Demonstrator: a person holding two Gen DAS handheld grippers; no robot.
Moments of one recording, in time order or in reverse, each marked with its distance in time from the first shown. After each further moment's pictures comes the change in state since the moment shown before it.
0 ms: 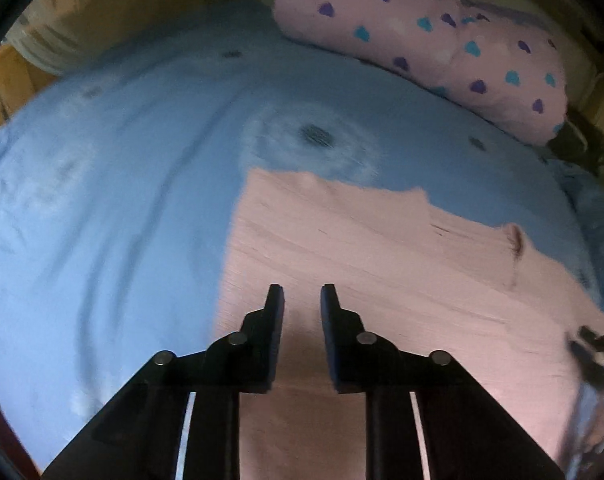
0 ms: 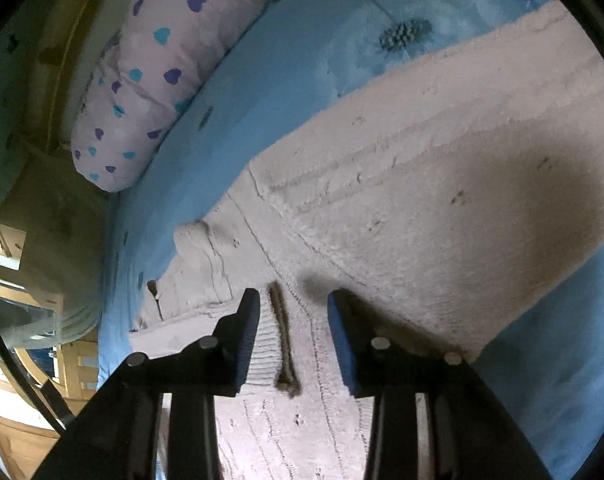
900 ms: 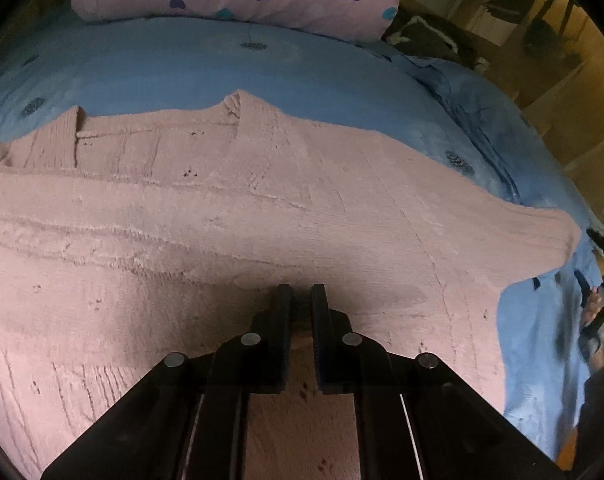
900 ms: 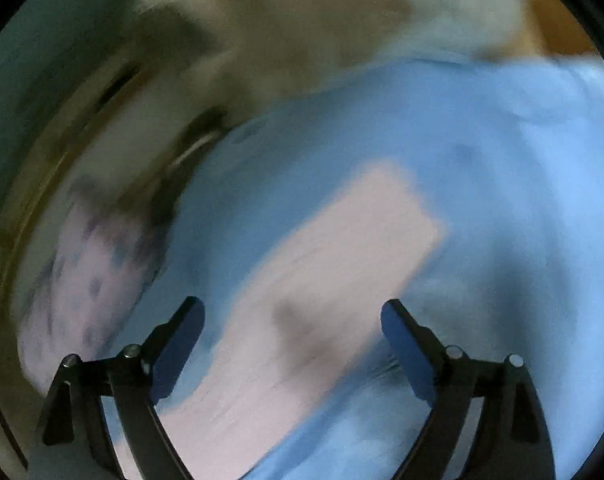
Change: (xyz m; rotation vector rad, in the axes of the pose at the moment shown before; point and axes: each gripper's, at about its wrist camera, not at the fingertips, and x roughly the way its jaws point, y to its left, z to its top) left arm 0.041 -0.225 -0.087 0.290 0.107 -0.351; right arm -0.263 -0.226 0.083 0.350 -0.835 -0.217
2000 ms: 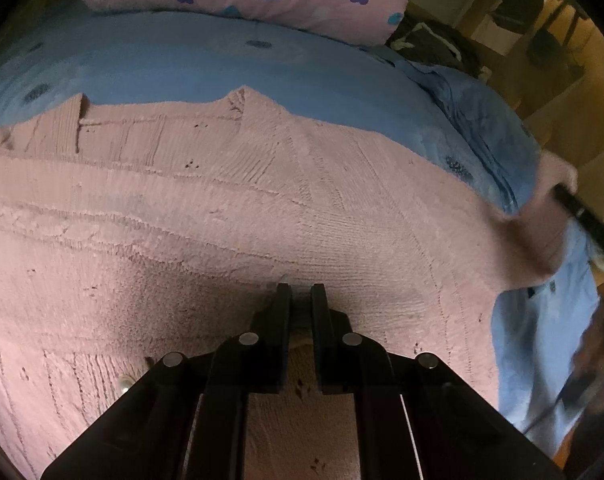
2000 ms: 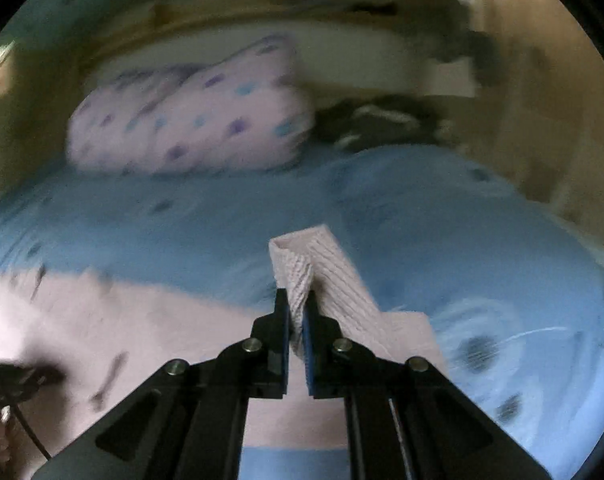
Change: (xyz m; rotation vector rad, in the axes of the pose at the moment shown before) left arm -0.001 0.006 -0.006 -0.061 -0.003 -0.032; right arm -0.029 0.250 -0.219 -1.105 0.190 0.185
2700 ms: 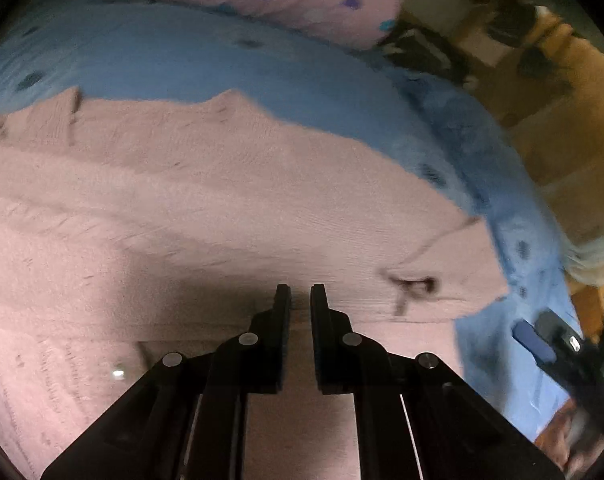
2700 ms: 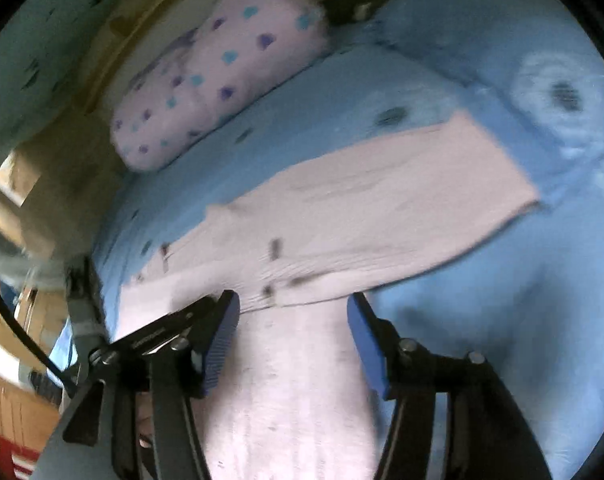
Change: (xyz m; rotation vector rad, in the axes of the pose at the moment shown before) left arm -0.022 -0.007 0.001 -0.002 -0.002 -0.122; right arm -0.058 -0.014 -0.094 0.525 0.254 0.325
